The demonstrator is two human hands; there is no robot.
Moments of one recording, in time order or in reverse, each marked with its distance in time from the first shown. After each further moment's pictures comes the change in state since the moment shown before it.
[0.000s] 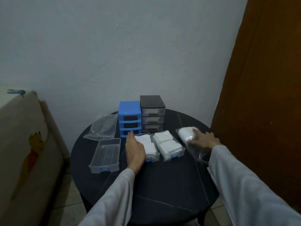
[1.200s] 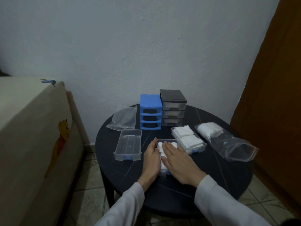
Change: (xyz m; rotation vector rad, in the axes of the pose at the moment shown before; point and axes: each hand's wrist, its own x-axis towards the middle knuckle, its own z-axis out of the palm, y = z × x) left_hand -0.043 -0.030 -0.032 -0.339 -0.278 -0.103; right_hand -0.111 -0.116 0.082 -0.231 0.127 -0.737
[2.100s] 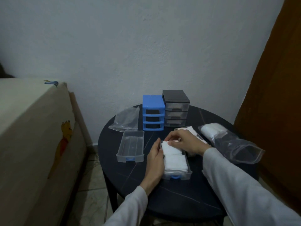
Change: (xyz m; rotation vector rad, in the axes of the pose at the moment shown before) left_hand -0.006 0.005 0.000 -0.067 -0.039 -0.007; right_hand 0.050 0.050 -0.035 0.603 0.104 -0.062
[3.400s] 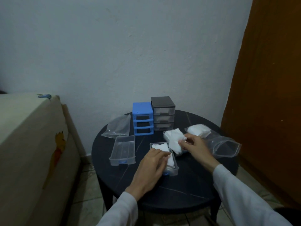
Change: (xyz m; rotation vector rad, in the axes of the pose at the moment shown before) left_hand -0.037 0.022 -0.013 0.807 -0.237 0.684; right_hand -0.080 -0.005 -0.009 0.419 0.475 0.232
